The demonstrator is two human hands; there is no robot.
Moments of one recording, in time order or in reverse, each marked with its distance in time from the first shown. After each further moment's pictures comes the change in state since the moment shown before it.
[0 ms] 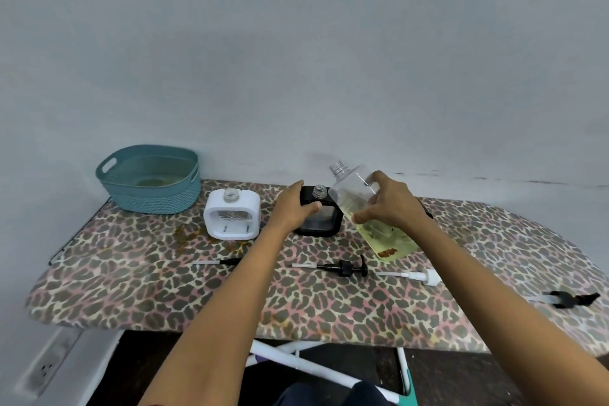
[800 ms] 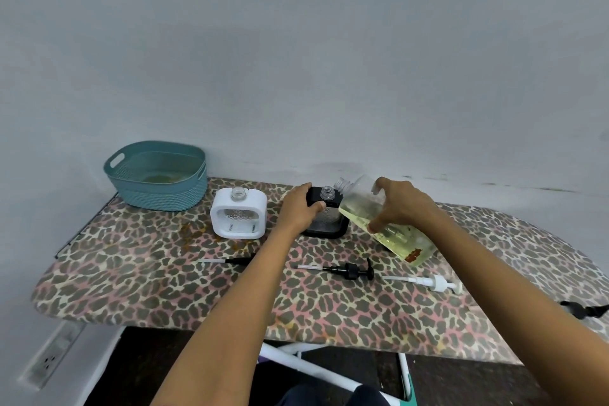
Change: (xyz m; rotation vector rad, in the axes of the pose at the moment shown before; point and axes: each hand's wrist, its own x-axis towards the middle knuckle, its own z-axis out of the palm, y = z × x) left_hand -0.006 0.005 0.000 -0.055 0.050 0.004; right_hand 0.006 -0.013 -0.013 -0.314 -0.151 0.024
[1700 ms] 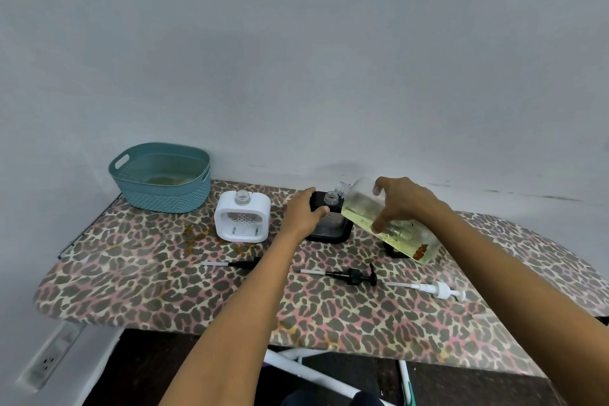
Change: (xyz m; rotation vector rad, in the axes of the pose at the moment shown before) left_hand -0.001 -0.003 0.002 -0.048 0.011 -0.001; right_hand 0.006 -0.011 -0.016 -0.083 -0.042 -0.026
